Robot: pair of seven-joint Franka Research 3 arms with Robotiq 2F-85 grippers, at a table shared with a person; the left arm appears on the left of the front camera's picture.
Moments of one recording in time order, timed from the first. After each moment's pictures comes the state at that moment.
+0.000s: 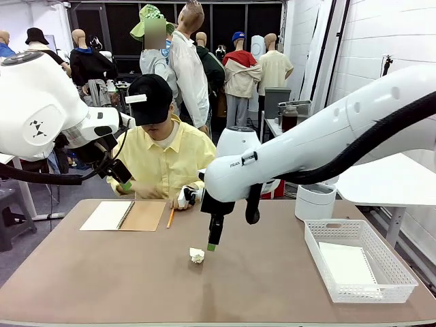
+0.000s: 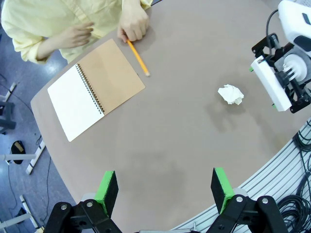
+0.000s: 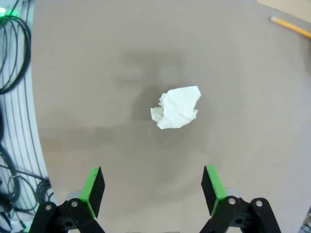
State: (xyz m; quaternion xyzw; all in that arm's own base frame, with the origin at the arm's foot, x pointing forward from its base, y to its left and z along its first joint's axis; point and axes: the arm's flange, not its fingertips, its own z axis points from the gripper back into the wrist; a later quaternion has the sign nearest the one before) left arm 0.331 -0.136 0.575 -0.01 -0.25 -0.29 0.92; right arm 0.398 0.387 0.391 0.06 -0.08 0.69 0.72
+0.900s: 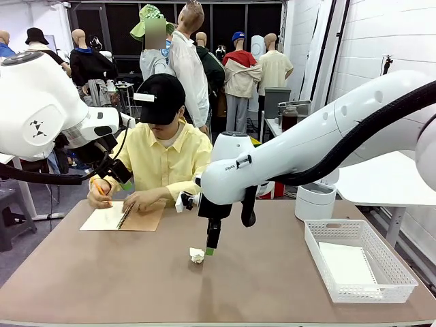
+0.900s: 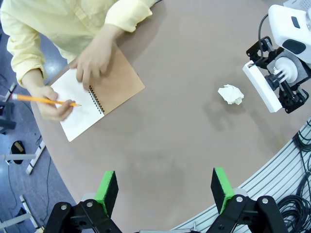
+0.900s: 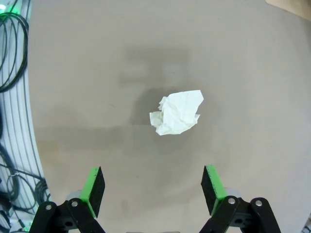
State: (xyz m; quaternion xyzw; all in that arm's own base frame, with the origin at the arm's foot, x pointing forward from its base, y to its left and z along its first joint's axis) left arm 0.331 -0.136 0.575 -0.01 -0.25 -0.29 0.92; right arm 0.405 0.392 0.379 0.06 -0.07 0.69 0.72
